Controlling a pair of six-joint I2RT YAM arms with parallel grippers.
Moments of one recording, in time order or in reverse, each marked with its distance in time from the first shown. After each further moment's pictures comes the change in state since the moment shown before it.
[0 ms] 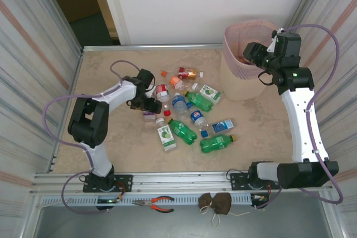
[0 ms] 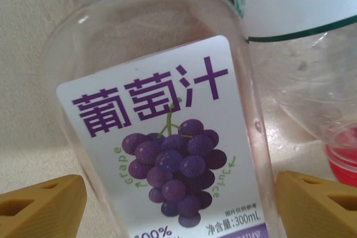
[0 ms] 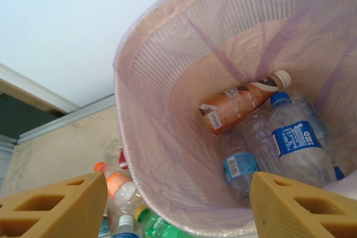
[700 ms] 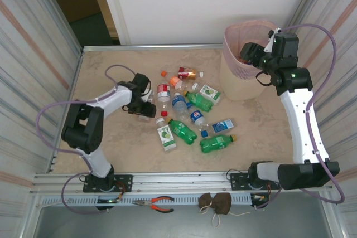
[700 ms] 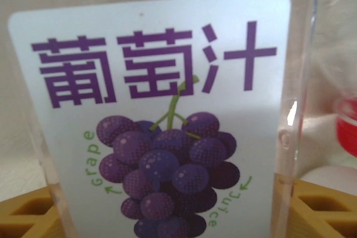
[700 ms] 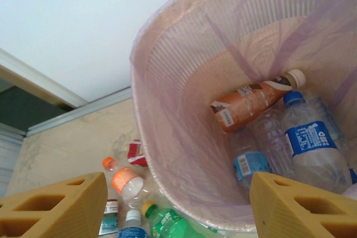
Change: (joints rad) left arm 0.018 -0.114 -0.114 0.025 -0.009 0.003; right arm 0.032 -0.008 0.000 0.011 -0.011 0.002
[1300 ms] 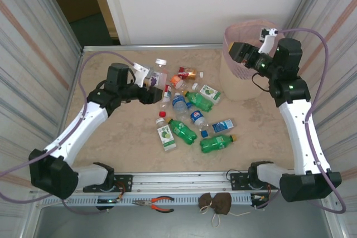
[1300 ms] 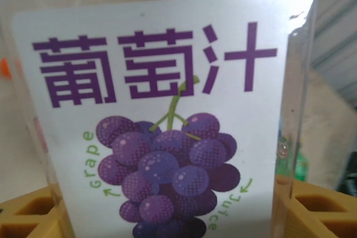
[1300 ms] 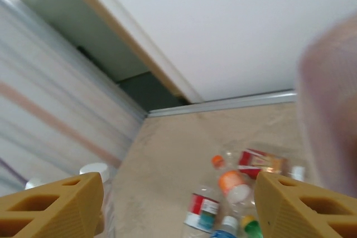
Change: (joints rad) left arm 0.001 -0.490 -0.058 0.347 0.511 0.073; right arm 0.029 -0.105 -0.170 0.363 -0.420 0.067
